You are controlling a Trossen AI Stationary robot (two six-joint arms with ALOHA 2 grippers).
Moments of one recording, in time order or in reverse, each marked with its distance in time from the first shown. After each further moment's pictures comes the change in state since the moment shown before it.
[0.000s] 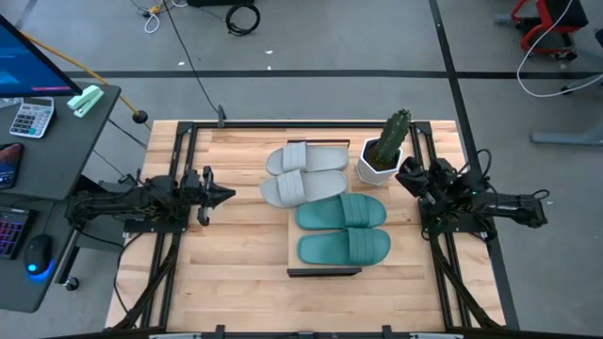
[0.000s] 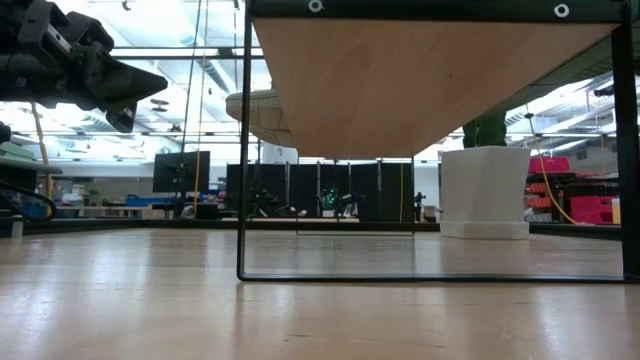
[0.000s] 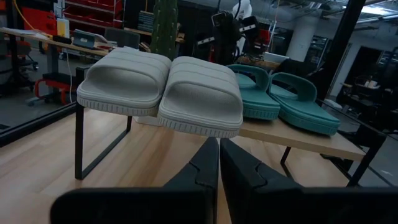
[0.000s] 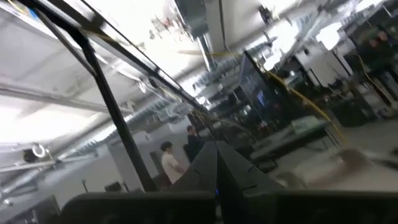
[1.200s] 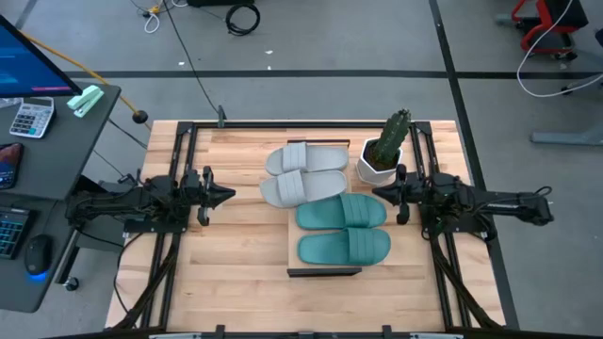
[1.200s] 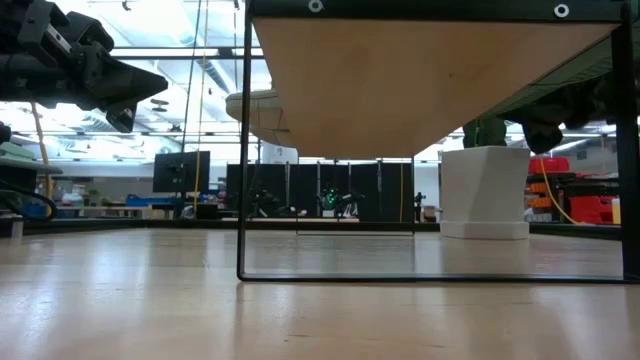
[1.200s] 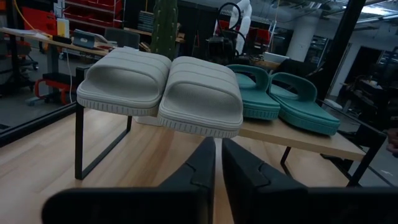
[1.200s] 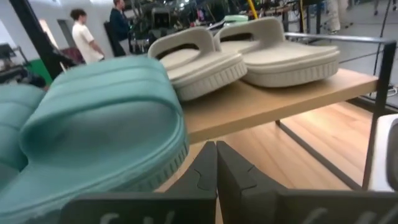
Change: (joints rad) left arm 0.000 0.000 0.000 0.000 0.000 -0.001; right arm 0.000 0.100 -0.014 -0.477 0.066 -0.346
